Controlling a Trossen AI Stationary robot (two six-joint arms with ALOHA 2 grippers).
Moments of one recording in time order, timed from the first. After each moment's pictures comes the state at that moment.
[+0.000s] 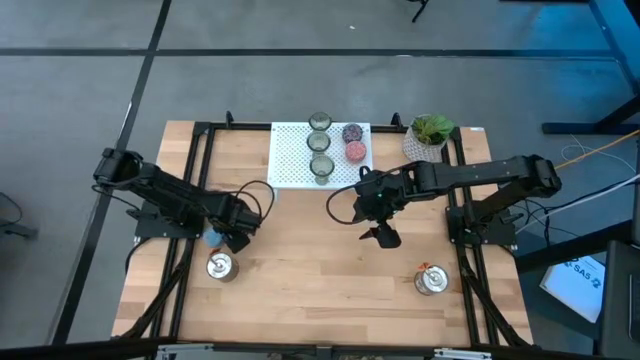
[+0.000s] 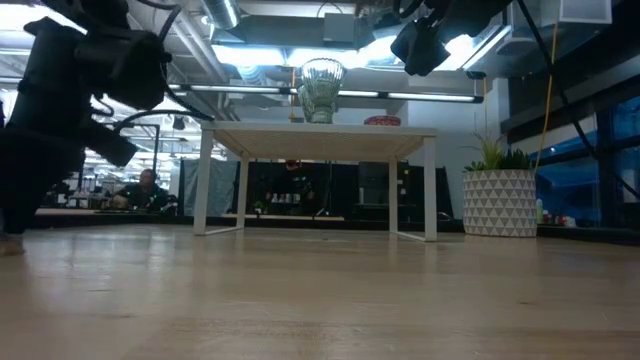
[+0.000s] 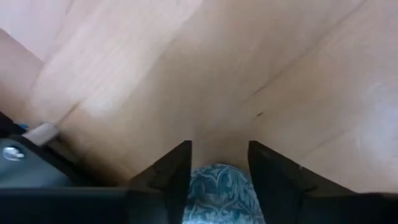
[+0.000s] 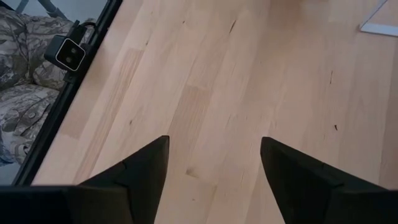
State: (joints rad) left arm -0.17 1.36 0.61 -0.97 0.00 -0.95; right arm 0.08 1.45 1.21 -0.72 -0.29 -0.12
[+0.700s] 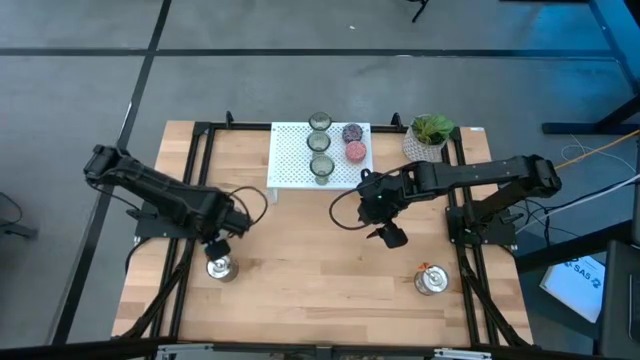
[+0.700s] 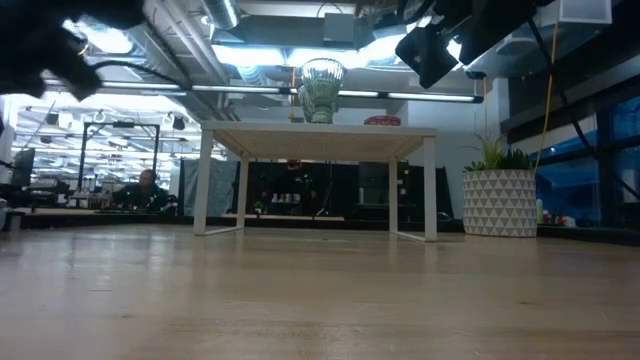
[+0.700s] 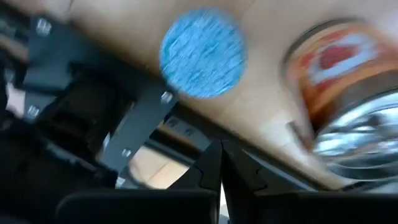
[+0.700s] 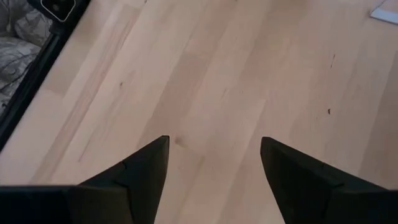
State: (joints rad) left arm -0.29 1.24 0.85 -1.45 0.23 -0.90; right arm 0.08 1.45 1.21 -0.82 -0.26 -0.27
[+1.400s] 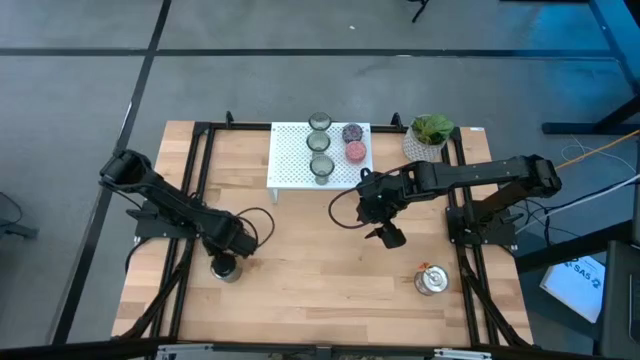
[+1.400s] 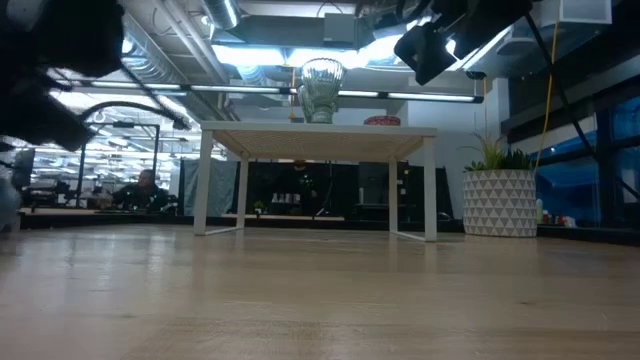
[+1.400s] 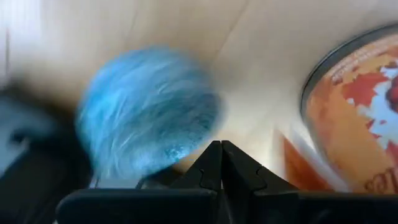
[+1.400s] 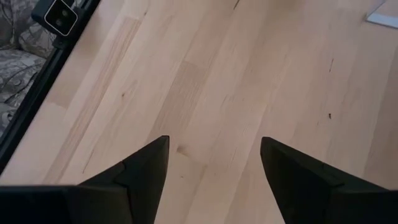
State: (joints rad) left arm -0.41 1.43 0.72 -1.12 0.17 -0.92; right arm 0.08 1.45 1.21 -0.79 -0.27 -0.23
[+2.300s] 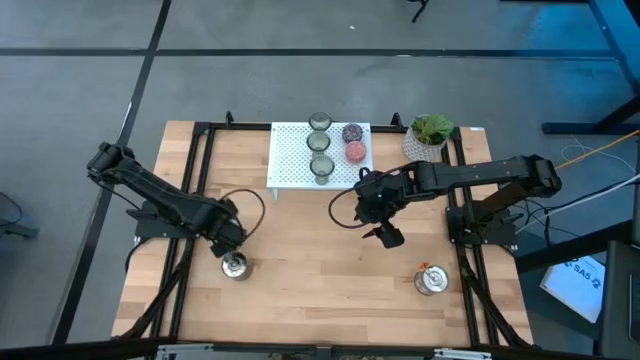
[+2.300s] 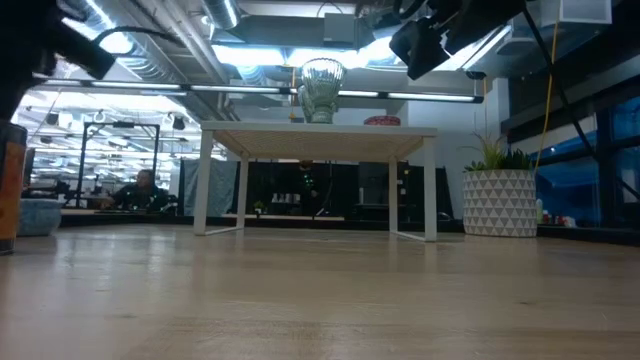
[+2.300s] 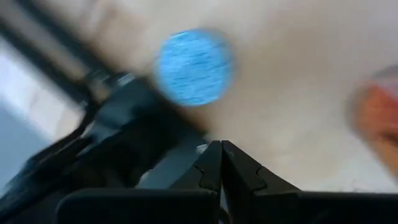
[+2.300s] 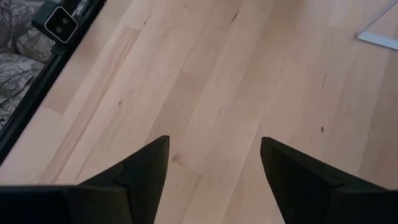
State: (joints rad) left arm -0.42 1.26 0.89 -1.48 -0.08 -1.16; right arm 0.08 1.45 1.21 -0.75 -0.27 -0.25
